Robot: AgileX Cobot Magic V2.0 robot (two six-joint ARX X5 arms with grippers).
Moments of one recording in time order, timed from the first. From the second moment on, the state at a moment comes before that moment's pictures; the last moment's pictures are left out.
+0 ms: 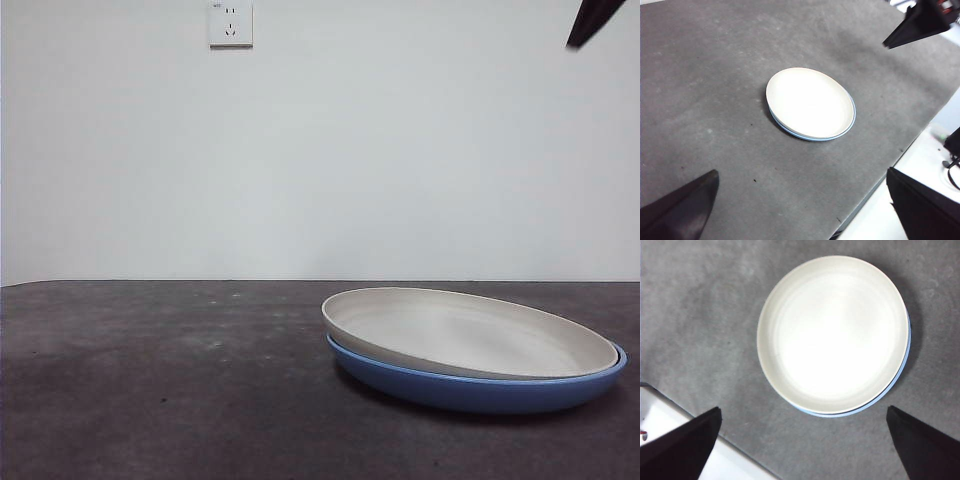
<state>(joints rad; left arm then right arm) -0.56 0.54 1.02 -0.99 0.29 -0.03 0.11 1.04 1.02 -1.01 -0.57 0.07</state>
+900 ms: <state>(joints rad) -0.56 0.46 1.01 -1.02 0.29 -0.15 0.10 1.55 1.02 -0.69 -0.52 0.02</state>
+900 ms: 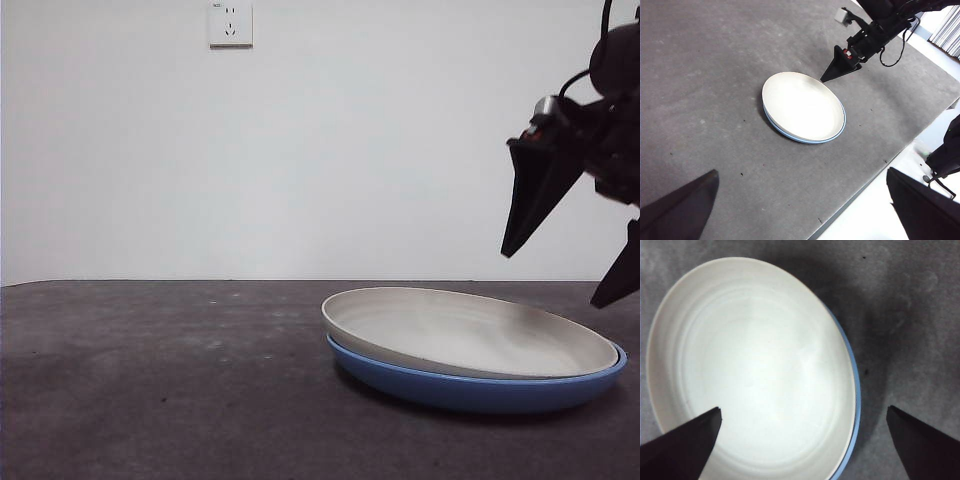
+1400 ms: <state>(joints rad) -0.56 0.46 1.01 -1.01 0.29 -0.15 0.10 1.67 1.02 -0.67 -0.53 0.02</state>
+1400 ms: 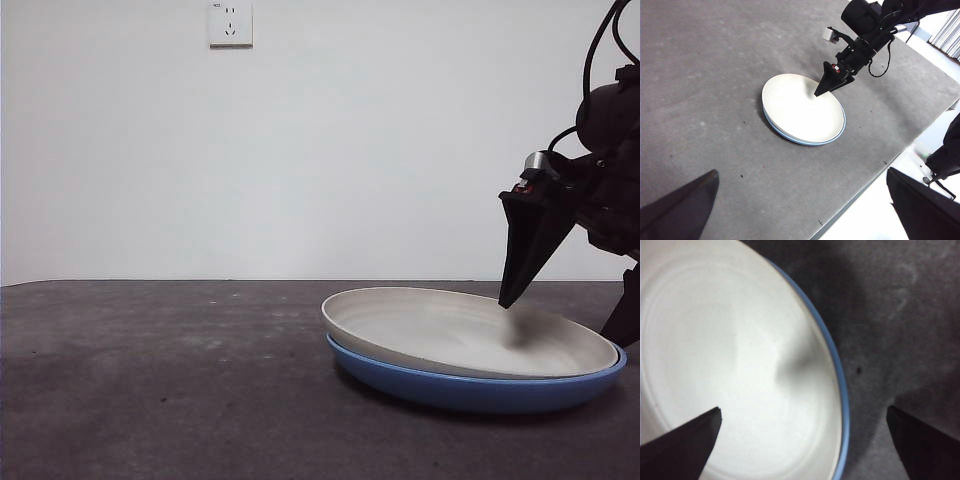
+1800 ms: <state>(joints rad) -0.56 0.46 1.01 -1.01 0.29 -0.15 0.10 1.70 1.02 -0.66 -0.55 0.02</state>
